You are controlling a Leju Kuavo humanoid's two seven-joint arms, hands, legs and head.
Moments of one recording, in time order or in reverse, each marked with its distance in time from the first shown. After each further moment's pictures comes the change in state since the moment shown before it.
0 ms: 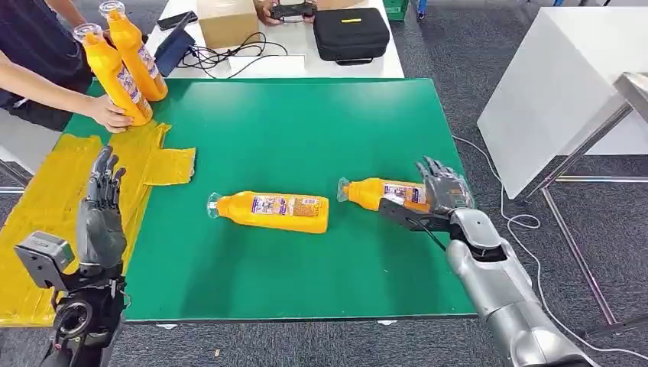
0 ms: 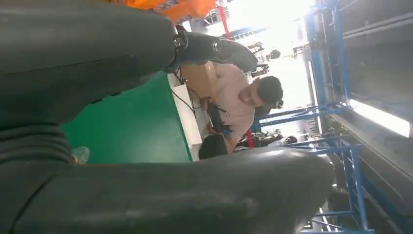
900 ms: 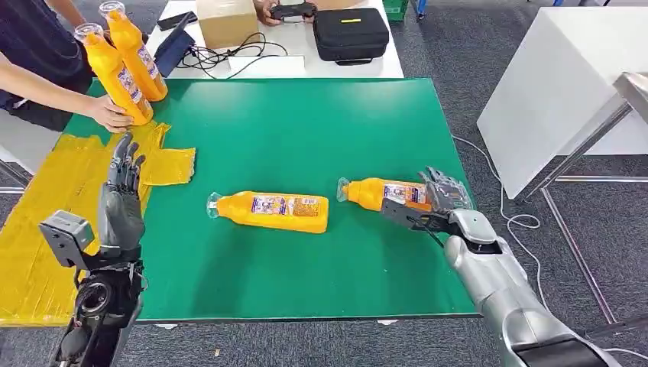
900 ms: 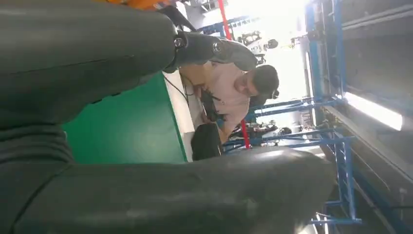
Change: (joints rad) left arm -0.104 -0.017 -0.067 0.102 0.034 0.013 -0.008; right arm -0.113 0.048 -0.025 0.270 0.019 -0.006 -0.005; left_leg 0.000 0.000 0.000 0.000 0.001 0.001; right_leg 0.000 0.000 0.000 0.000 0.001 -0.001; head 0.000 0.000
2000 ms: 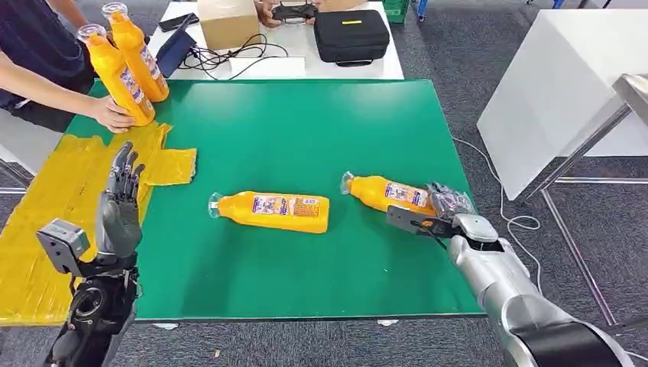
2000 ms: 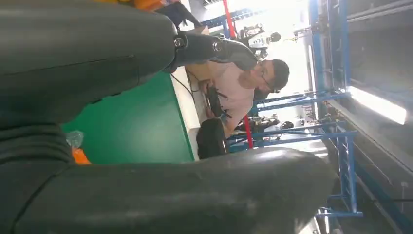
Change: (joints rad) left arm 0.016 0.077 -0.038 0.040 0.071 -0.003 -0.052; right arm -0.066 0.013 -0.016 0.214 0.027 0.091 -0.015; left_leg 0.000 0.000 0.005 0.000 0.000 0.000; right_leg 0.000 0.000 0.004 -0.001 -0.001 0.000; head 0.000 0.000
